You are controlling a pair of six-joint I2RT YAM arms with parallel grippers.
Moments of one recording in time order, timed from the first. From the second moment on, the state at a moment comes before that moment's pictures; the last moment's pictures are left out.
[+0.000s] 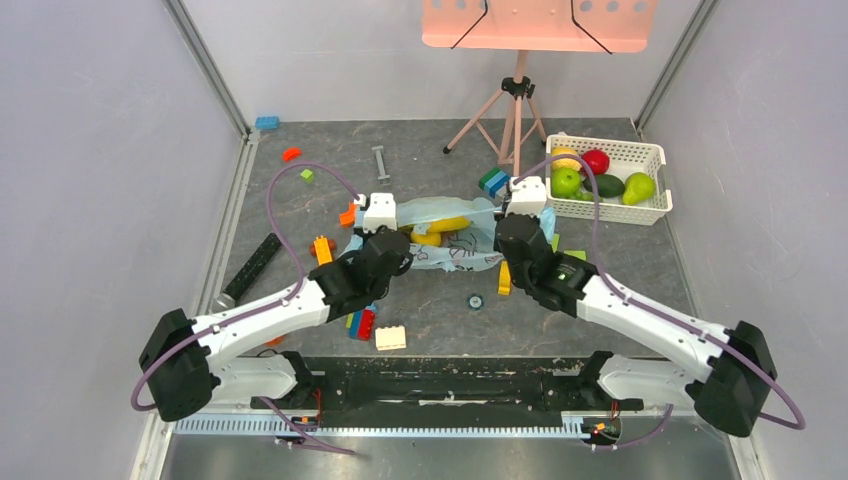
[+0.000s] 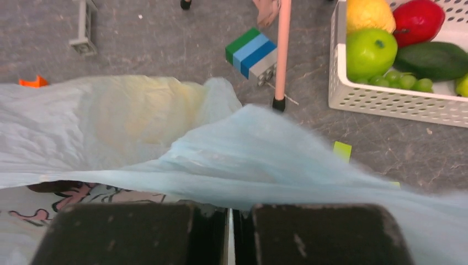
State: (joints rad) left arm -0.93 1.18 0.79 -0.18 -0.84 -0.44; right arm 0.84 1.15 0.83 -0.14 0.77 0.35
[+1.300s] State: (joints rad) left arm -0.91 1.28 0.76 -0.05 -0.60 -0.43; right arm 0.84 1.27 0.78 0.05 0.36 0.30
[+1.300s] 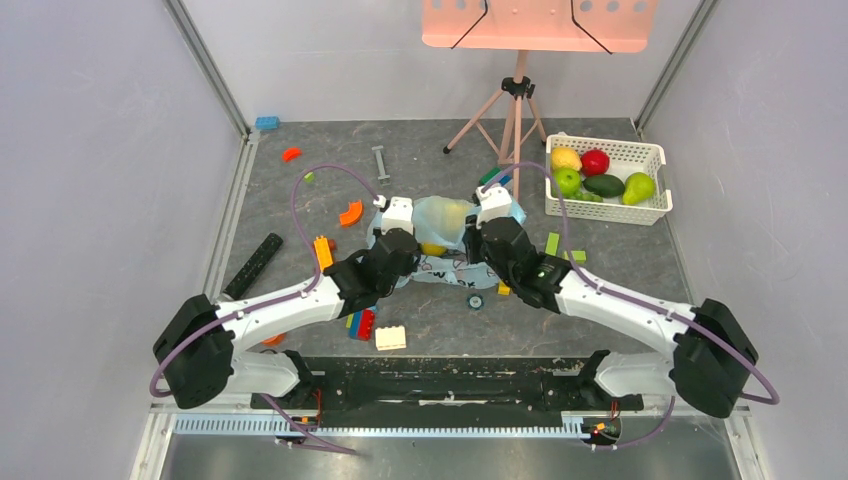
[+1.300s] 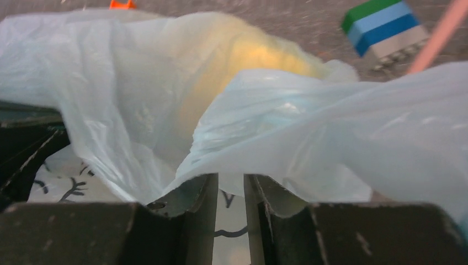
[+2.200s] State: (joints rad) left arm -0.91 1.28 0.80 -0.05 -0.60 -0.43; right arm 0.84 1.13 0.81 0.02 0.00 0.28
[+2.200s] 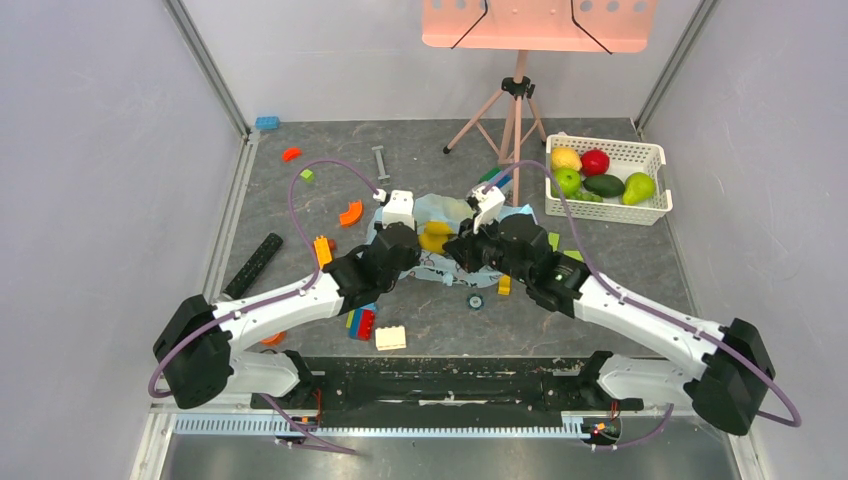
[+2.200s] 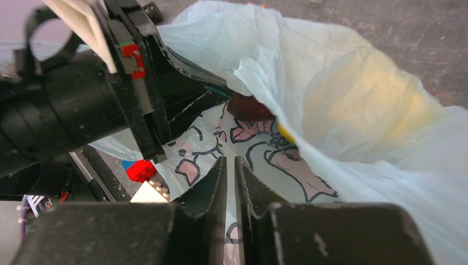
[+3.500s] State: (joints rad) left arm -0.91 1.41 0.90 0.03 -0.49 -0.48; right arm 0.84 1.35 0.78 0.17 0.22 0.48
